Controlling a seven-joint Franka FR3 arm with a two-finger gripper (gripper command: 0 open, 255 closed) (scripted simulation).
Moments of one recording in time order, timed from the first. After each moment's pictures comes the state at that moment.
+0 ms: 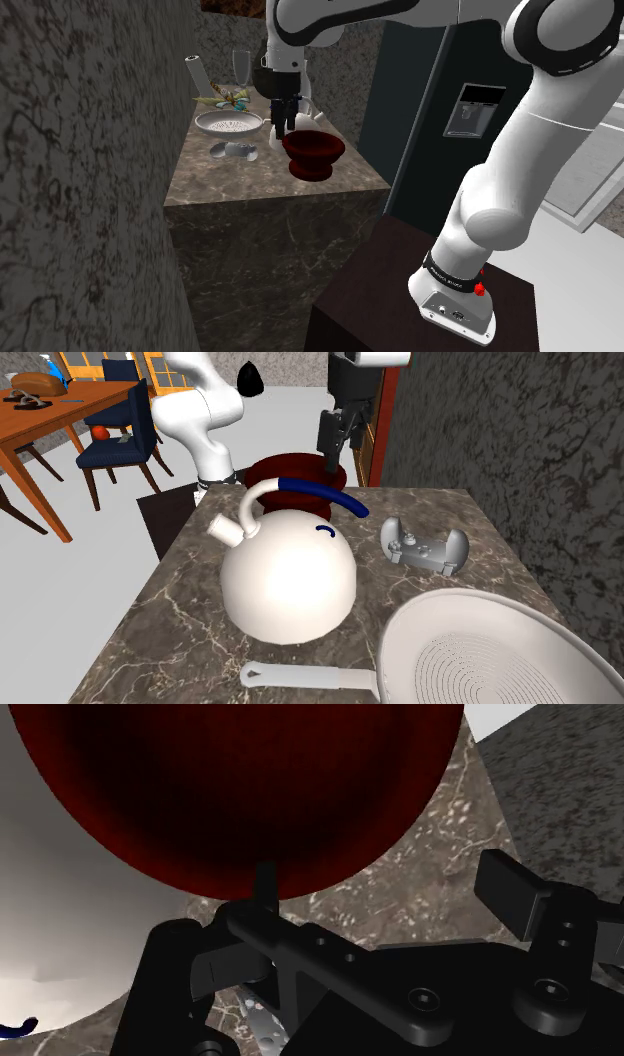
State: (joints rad) arm 0.13 -0.07 0.03 -1.94 0.05 1.77 -0.24
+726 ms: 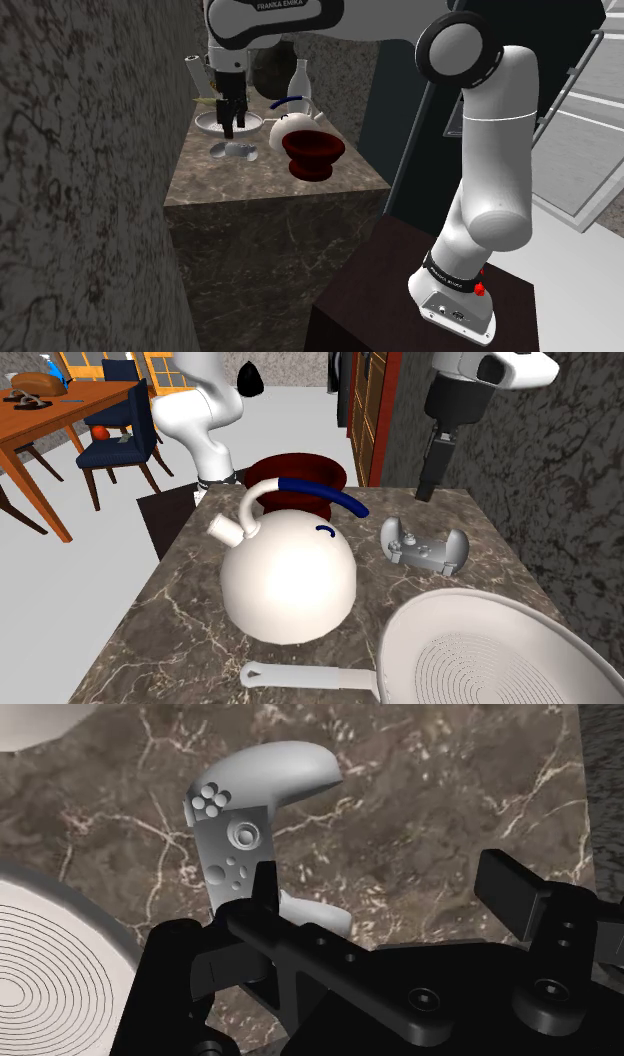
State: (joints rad) arm 0.19 0.35 0.08 -1.43 0.00 1.72 -0.27
